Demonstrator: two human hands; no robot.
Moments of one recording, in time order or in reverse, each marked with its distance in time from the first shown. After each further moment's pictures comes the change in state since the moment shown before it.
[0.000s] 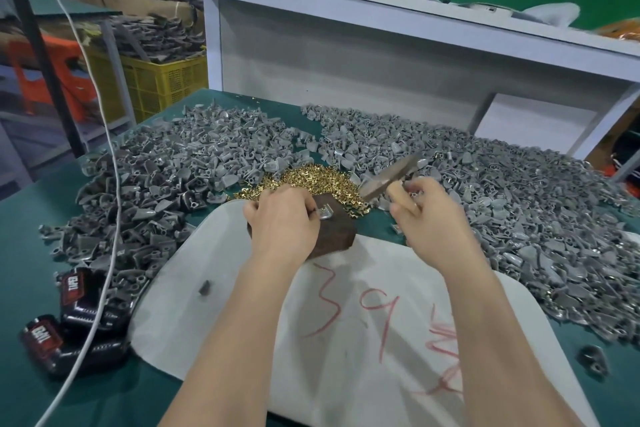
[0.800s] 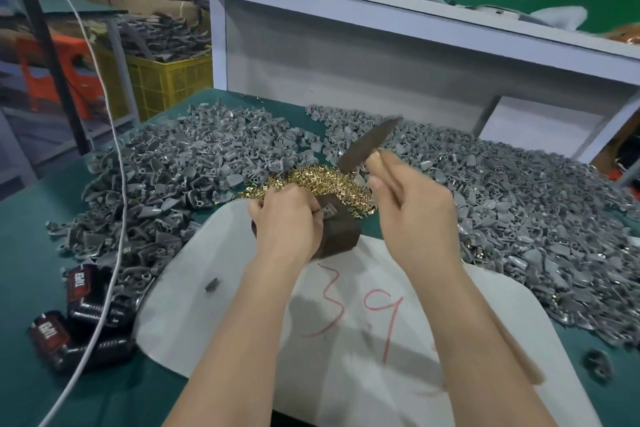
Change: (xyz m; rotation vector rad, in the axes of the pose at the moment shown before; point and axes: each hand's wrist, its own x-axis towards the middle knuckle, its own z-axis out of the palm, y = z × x) left_hand 0.001 0.000 0.000 -0.018 0.040 -0.007; right_hand -0.021 -0.040 0.012 0.027 0.286 -0.372
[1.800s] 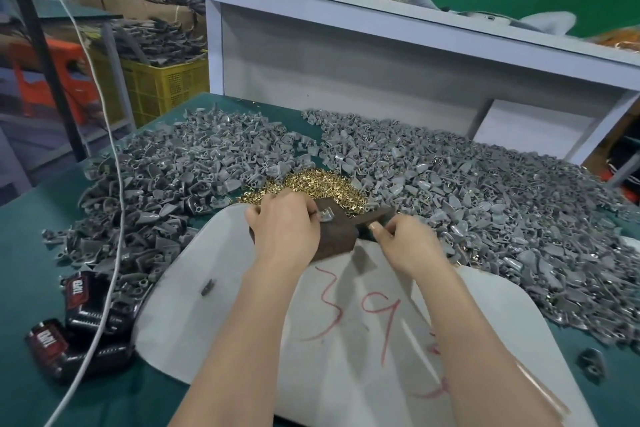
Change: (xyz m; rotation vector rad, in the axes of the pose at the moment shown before) left_hand 0.000 0.000 0.000 0.029 -0.002 -0.010; right_hand 0.007 0.066 0.032 -0.322 -0.546 0.477
